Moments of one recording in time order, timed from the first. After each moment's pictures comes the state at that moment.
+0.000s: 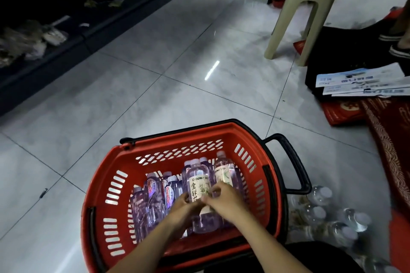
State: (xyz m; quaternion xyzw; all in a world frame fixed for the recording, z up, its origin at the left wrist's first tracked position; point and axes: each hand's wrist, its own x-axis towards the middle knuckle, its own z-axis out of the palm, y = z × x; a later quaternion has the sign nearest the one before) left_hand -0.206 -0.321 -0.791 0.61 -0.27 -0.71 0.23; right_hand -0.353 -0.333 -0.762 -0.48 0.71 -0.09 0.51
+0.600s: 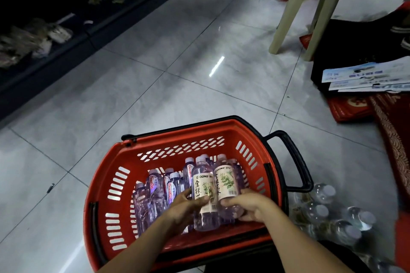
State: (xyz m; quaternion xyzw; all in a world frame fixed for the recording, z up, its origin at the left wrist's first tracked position) left_hand -0.202 -0.320 -0.778 0.57 -0.20 -0.76 0.26; right_hand -0.406 -0.342 -0.790 -0.26 0.68 -0.02 0.68
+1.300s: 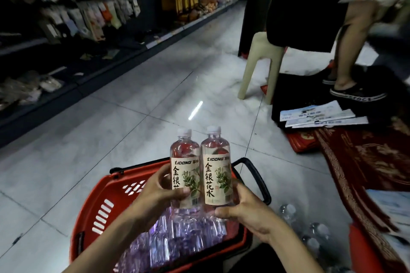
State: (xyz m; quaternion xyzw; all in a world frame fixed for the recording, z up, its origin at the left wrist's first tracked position) left_hand -0.202 -0.319 -0.599 0.44 -0.40 -0.71 0.38; right_hand -0.440 -0.277 -0.620 -0.40 0.53 -0.33 0.67
